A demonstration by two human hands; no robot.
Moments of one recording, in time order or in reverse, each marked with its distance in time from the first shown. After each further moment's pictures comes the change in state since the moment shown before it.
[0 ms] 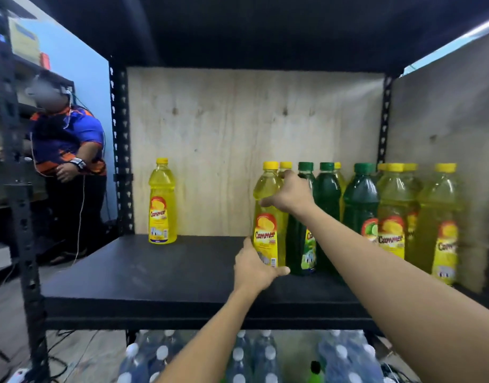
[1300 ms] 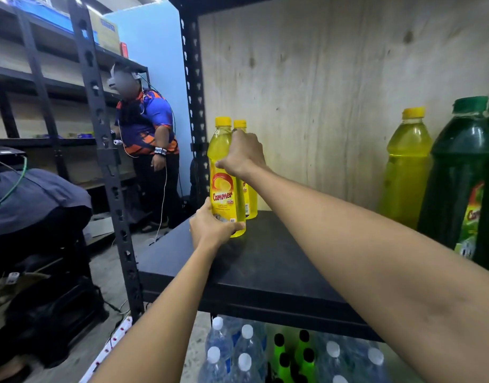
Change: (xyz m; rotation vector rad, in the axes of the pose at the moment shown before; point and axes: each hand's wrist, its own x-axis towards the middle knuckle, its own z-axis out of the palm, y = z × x) left_hand 0.087 -0.152 -0.209 0.135 0.496 -0.107; right_hand 0.033 -0.188 0.219 0.185 -0.093 -0.378
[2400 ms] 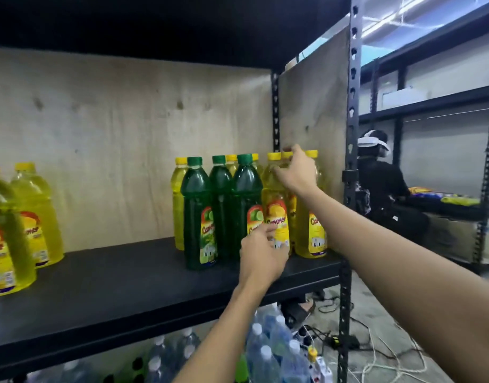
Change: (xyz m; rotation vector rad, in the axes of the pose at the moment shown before) left_hand -0.333 0.304 0.189 -0.348 -0.693 0.364; right_hand -0.167 0.251 -0.420 -0.226 0.497 0.415
